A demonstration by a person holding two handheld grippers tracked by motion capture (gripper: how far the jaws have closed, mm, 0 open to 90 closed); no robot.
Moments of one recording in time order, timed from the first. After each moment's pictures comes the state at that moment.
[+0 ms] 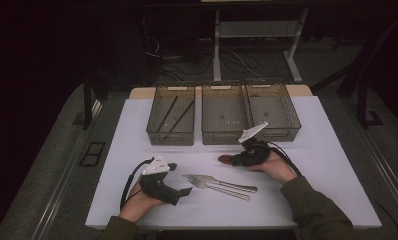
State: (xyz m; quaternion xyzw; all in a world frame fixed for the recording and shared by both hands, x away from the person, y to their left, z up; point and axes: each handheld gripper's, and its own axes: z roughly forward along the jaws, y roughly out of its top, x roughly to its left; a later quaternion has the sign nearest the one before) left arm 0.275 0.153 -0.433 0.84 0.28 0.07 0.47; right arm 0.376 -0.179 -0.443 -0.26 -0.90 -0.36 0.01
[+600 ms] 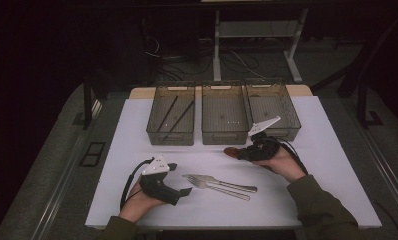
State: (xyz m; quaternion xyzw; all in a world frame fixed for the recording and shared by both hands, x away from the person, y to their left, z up) left arm 0.275 0.153 -0.433 0.84 0.27 0.07 0.47; right arm 0.374 -0.200 -0.421 -0.29 -0.87 -0.39 0.01
